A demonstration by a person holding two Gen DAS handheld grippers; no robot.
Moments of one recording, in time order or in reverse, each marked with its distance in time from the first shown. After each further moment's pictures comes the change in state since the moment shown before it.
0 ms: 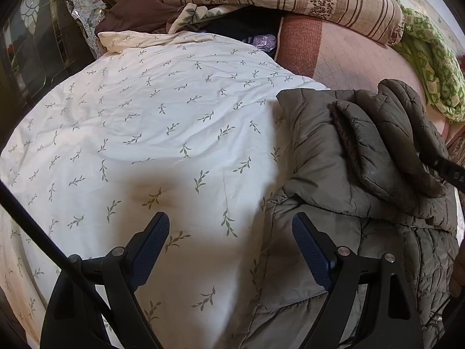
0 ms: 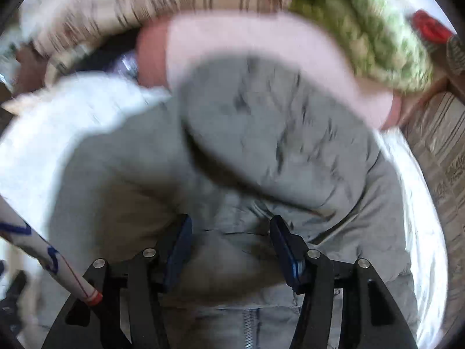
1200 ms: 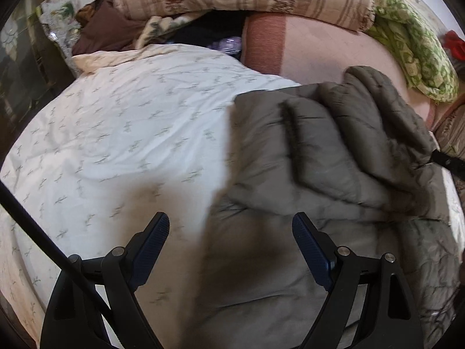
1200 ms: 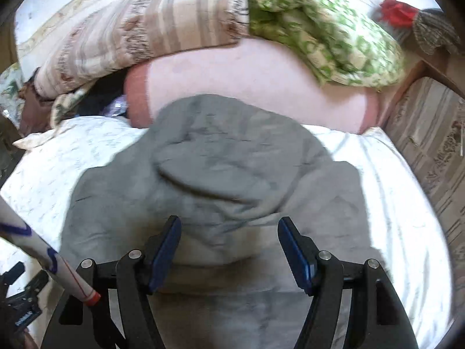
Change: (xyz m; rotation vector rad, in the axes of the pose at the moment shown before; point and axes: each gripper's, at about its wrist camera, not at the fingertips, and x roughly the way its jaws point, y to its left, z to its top) left arm -0.012 -0.061 0.011 0.103 0.003 -0.044; right arm -0.036 -0.081 0.000 0.111 -0.047 -0.002
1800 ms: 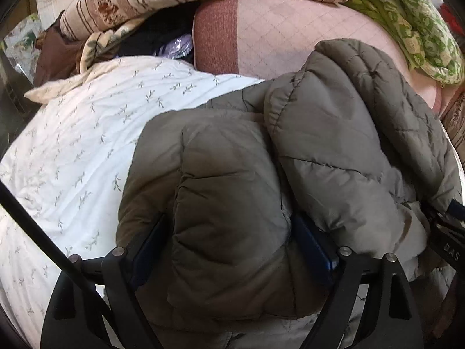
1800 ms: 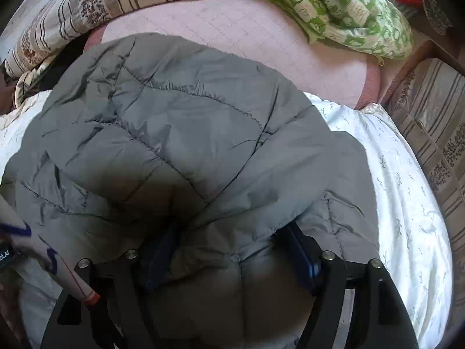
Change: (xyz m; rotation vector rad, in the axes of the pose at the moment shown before) left arm 0.087 -0.095 0.051 0.089 0.005 0.028; right arm 0.101 -0.047 -0.006 -0.042 0.103 -0.045
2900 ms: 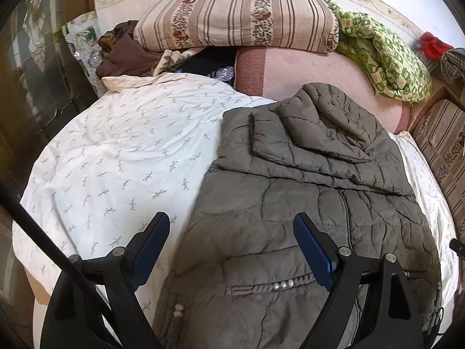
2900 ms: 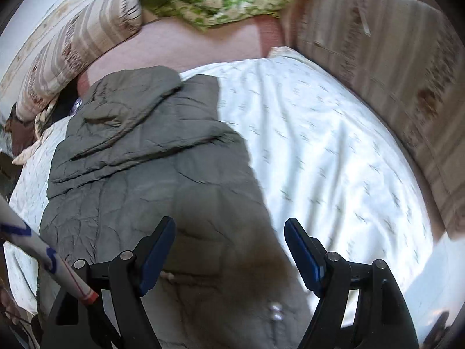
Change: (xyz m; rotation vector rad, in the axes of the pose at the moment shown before) left arm -0.224 0.058 -0.138 -0.096 -0.128 0.024; right arm -0.202 -0.161 -0.169 0.310 0.067 0.059
